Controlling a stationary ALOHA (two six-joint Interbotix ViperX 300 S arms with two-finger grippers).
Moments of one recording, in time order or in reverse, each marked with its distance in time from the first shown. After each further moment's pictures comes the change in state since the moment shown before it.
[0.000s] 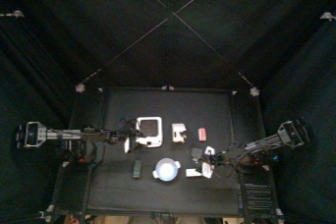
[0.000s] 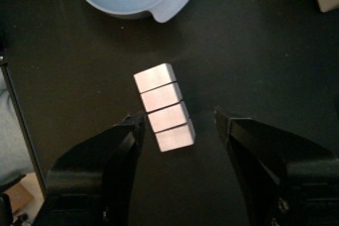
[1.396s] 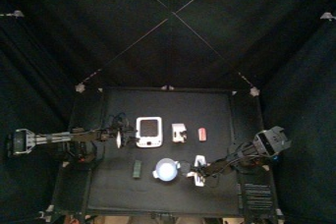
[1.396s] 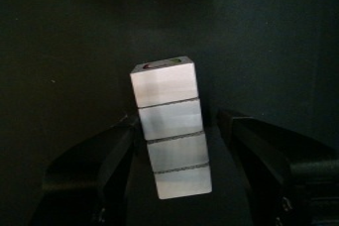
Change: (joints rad) left arm 0.110 -0.186 0.132 -0.095 -0.002 0.000; right arm 0.081 0.365 -0.092 -0.107 -0.023 -0.023
